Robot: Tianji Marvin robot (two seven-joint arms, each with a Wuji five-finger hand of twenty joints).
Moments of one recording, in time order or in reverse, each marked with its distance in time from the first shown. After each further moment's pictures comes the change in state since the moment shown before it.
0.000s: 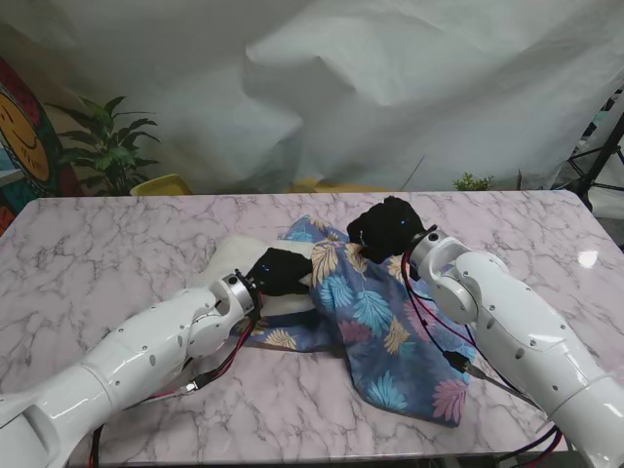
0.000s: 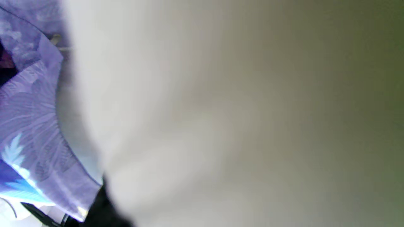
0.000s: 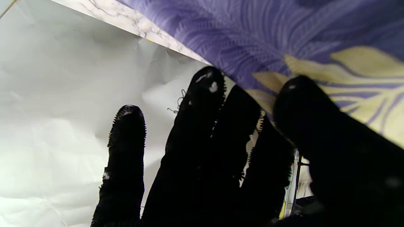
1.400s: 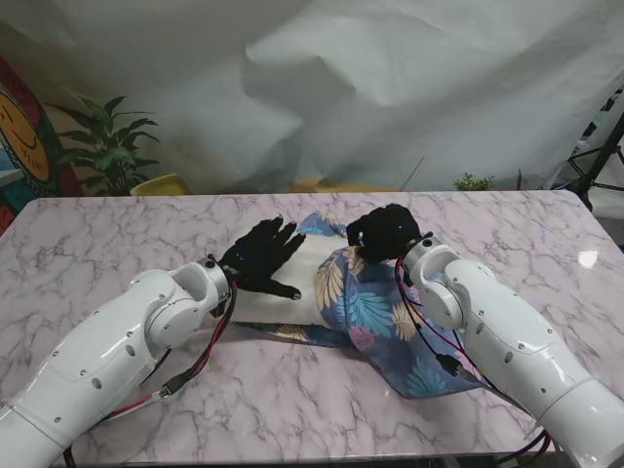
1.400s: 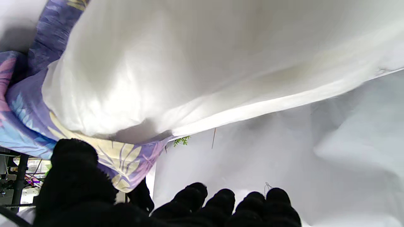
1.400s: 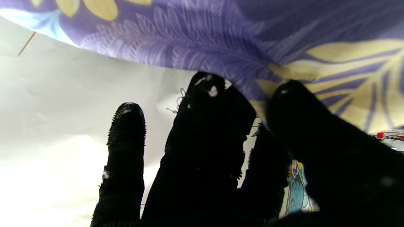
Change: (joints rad) left arm 0.260 0.134 -0.437 -0.537 0.171 0.131 -0.666; right arm -0.007 -0.030 -0.025 0.036 0.041 0.105 -0.009; left_hand -0.533 0.150 0.036 0.050 -0.330 0.212 -1.110 -0.451 -0.917 0.301 -0.920 -0.730 -1.036 0.256 -1.136 -0.784 -0.904 0.112 -1.491 -0.198; right_hand 0.010 0.020 0.037 -0.003 -0.036 0.005 0.001 0.114 -0.002 0.035 0.022 0.076 0.010 0.001 0.063 0.020 0.040 0.000 0.010 0.009
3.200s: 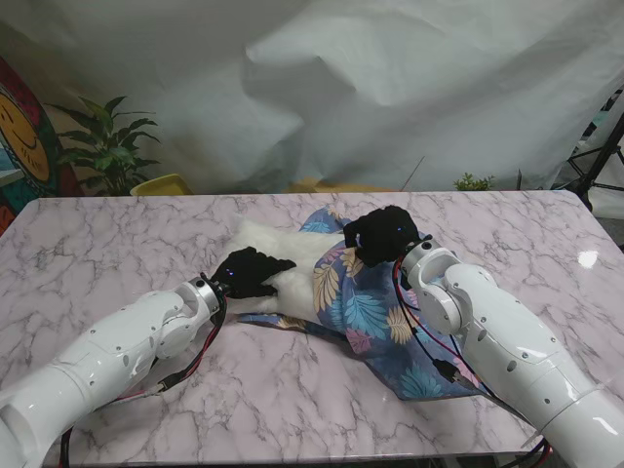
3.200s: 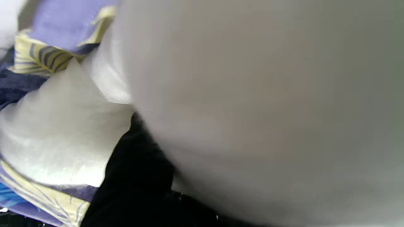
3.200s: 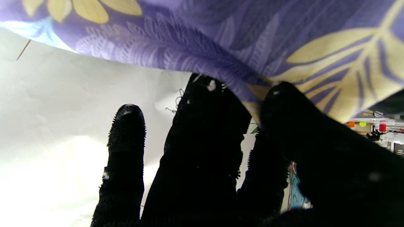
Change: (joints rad) left arm -0.266 -0.065 0.430 0.628 -0.130 -0.095 0.647; right arm -0.046 0.004 0.030 -0.079 0.012 0.029 0.042; left_hand 0.541 -0.223 0.117 -0.033 0.211 -0.313 0.467 0.293 0.558 -0.263 0.432 0.788 0.582 -0.188 0.743 0.710 0.369 -0.063 0.967 0.200; right_hand 0.040 0.022 -0.015 -0.001 -0.035 0.001 0.024 -0.014 -0.037 0.014 0.005 -0.037 -0.001 0.011 -0.071 -0.025 -0.026 0.000 0.000 0.000
